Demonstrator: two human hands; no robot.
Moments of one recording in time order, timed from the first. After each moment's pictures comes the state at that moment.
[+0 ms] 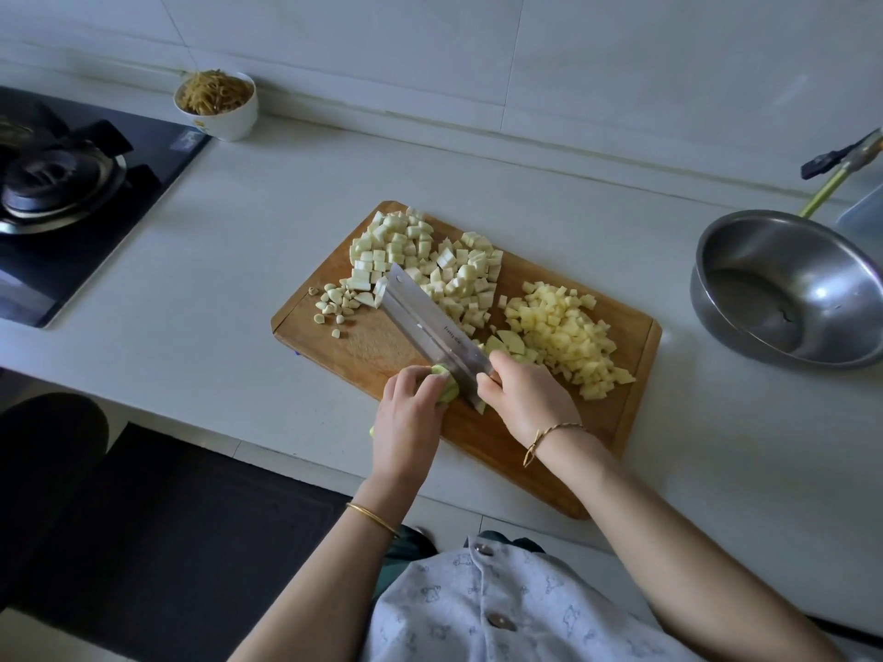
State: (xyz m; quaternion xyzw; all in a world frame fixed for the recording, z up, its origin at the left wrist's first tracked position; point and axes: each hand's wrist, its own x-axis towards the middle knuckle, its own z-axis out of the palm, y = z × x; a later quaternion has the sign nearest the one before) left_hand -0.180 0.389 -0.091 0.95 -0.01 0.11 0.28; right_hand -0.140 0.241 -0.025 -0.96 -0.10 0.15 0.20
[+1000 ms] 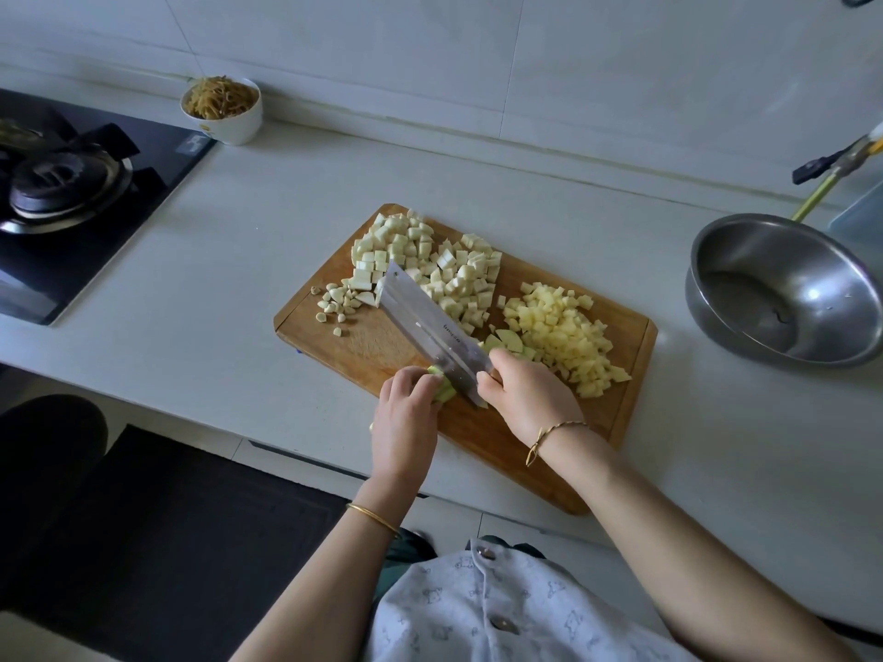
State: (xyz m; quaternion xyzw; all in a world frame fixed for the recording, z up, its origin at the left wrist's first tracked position) left_hand -0.185 0.389 -0.093 0.95 0.01 0.12 0.30; right_hand -0.147 0.240 -0.015 -0.97 -0.11 0.13 0.19
